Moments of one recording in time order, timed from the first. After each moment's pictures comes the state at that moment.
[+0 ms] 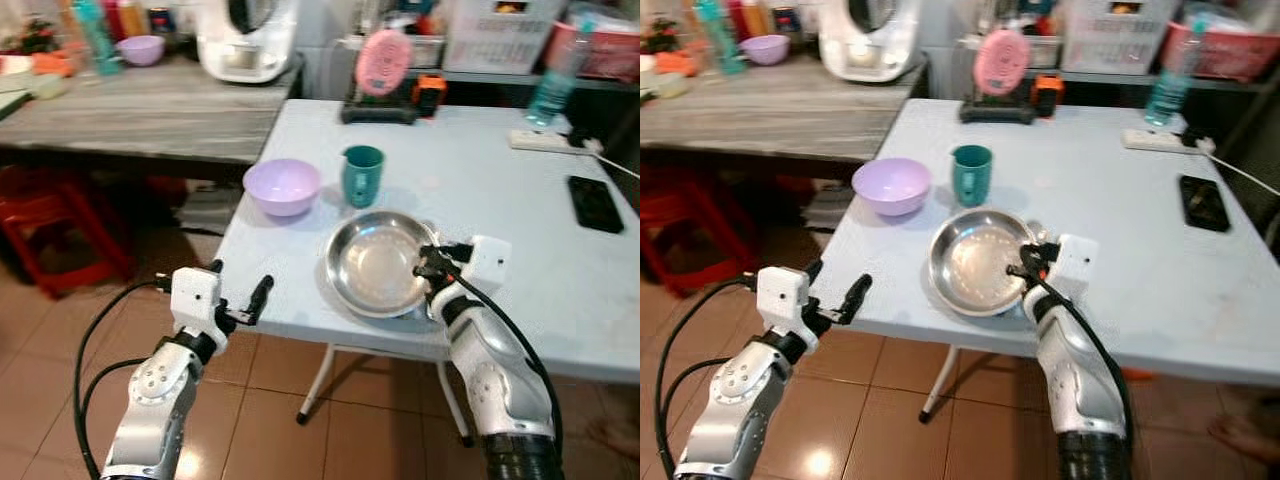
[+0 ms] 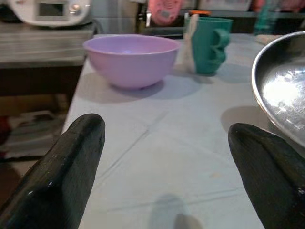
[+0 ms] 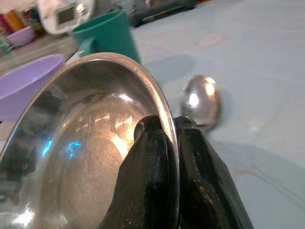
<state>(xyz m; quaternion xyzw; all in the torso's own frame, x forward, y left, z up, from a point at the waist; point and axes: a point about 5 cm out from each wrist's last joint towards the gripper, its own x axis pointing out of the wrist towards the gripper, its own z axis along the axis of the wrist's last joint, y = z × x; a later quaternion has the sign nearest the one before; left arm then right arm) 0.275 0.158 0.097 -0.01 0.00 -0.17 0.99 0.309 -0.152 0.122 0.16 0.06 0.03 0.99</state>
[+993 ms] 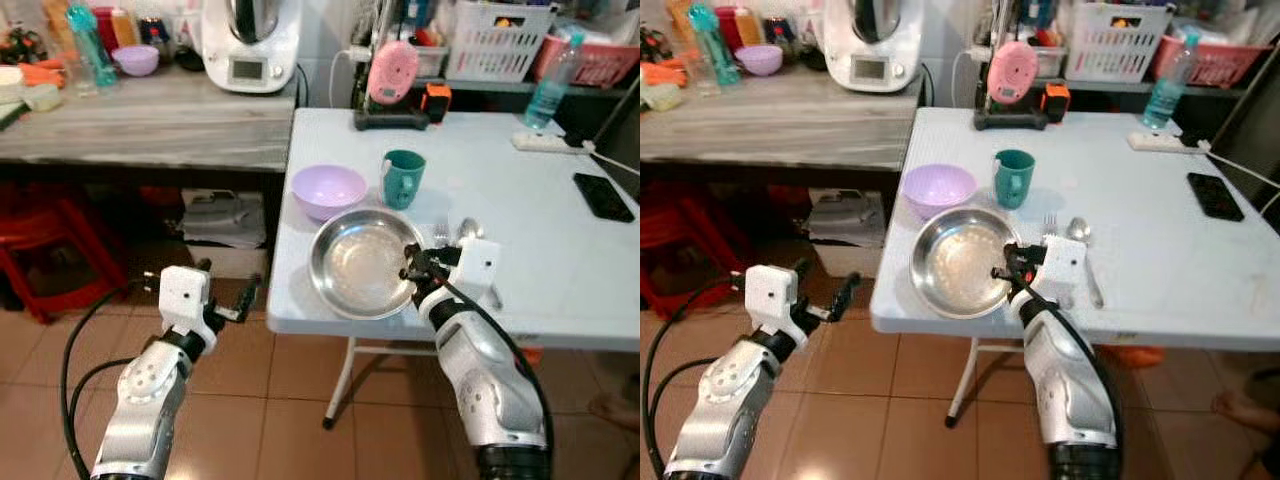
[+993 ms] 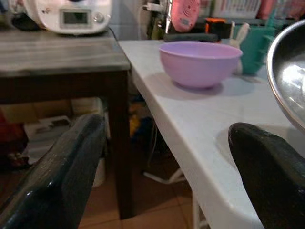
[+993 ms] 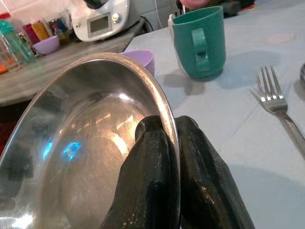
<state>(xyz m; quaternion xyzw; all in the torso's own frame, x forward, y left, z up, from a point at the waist) 0.279 0.166 0.099 -0.01 -0.01 -0.16 0.99 0.305 -0.138 0.130 0.16 0.04 0.06 0.98</state>
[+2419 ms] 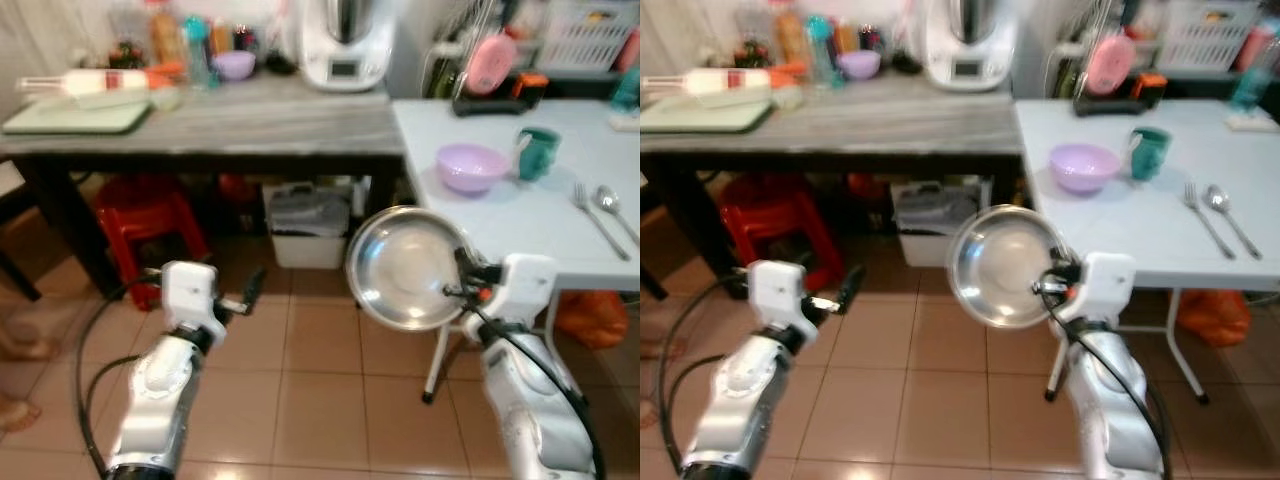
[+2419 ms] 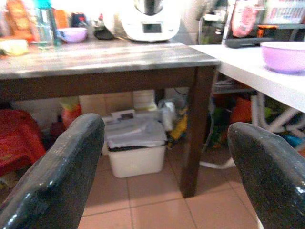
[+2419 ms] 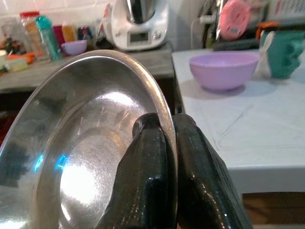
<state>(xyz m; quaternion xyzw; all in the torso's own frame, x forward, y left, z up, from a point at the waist) 0.287 0.162 0.097 0.00 -0.02 -0.13 0.99 0.278 -0.178 0.131 0.06 -0.03 0.02 1.00</state>
